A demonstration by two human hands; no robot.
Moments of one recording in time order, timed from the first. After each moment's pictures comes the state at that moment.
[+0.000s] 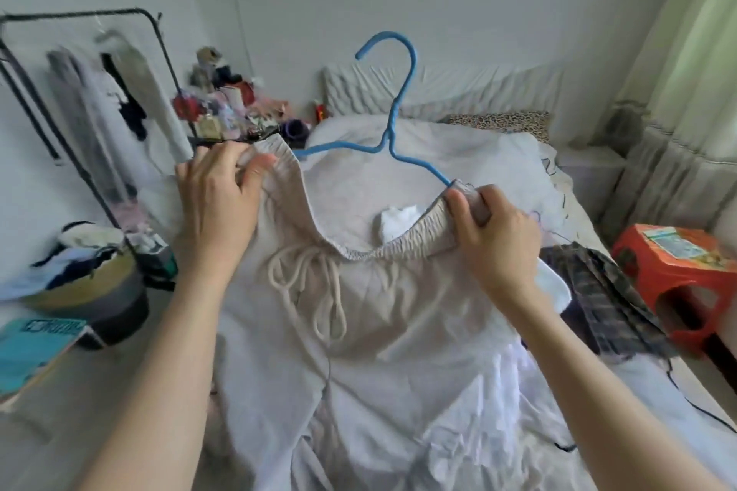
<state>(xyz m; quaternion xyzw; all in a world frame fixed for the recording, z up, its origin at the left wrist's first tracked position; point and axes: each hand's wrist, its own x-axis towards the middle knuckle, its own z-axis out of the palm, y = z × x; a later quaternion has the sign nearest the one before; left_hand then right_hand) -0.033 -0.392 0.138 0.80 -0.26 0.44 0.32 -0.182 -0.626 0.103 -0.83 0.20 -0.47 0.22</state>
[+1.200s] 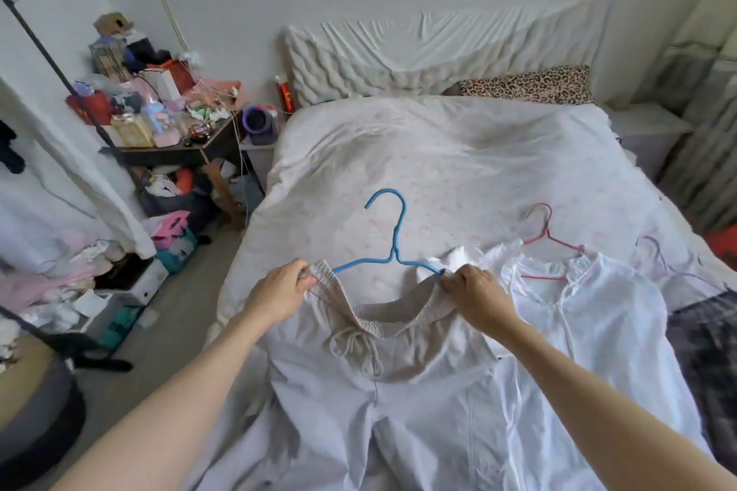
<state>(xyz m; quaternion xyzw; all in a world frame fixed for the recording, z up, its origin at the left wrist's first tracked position) 0.497 -0.557 -0.074 0.94 -0.27 -0.10 0.17 0.328 -0.802 -0.114 -0.90 0.32 -0.07 0.28</state>
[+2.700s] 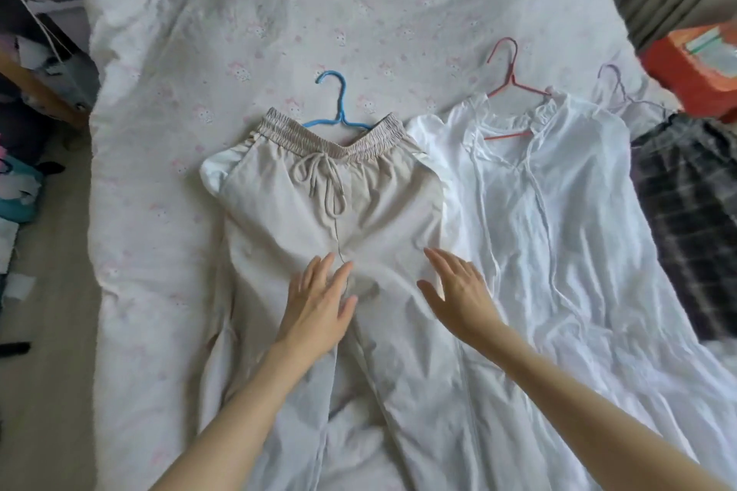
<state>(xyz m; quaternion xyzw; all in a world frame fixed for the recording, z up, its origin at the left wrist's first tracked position) 0.470 -0.593 -0.277 0.84 -0.53 -0.13 0.09 0.296 -0.744 -0.273 -0.90 0.35 0.00 0.24</state>
